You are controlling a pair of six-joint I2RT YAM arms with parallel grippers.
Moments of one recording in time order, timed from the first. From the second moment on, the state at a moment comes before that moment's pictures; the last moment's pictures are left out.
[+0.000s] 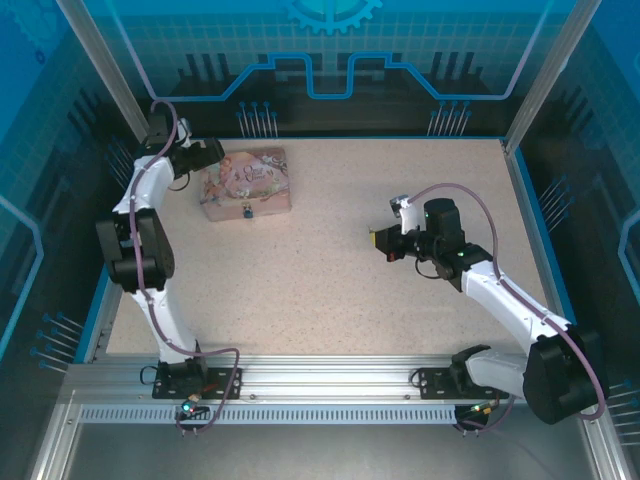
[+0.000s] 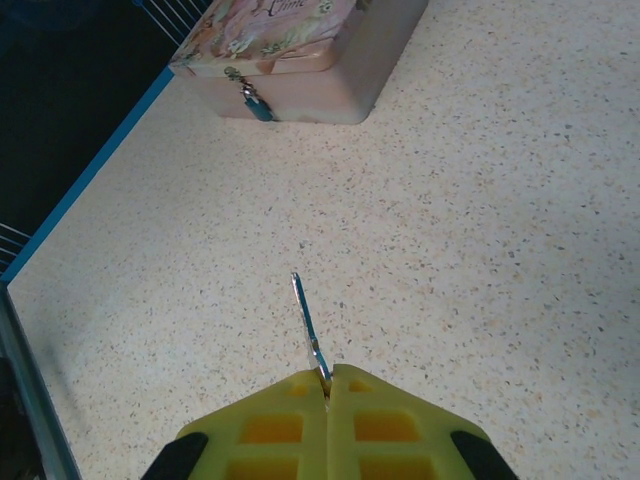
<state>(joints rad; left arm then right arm) 0.20 2.04 1.76 -0.55 0.21 -0.29 0.32 1.17 0.73 -0.15 -0.52 0.22</state>
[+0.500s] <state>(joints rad) 0.20 2.20 1.83 -0.62 0.17 -0.24 0.25 1.16 0.71 -0.15 -0.55 0.23</state>
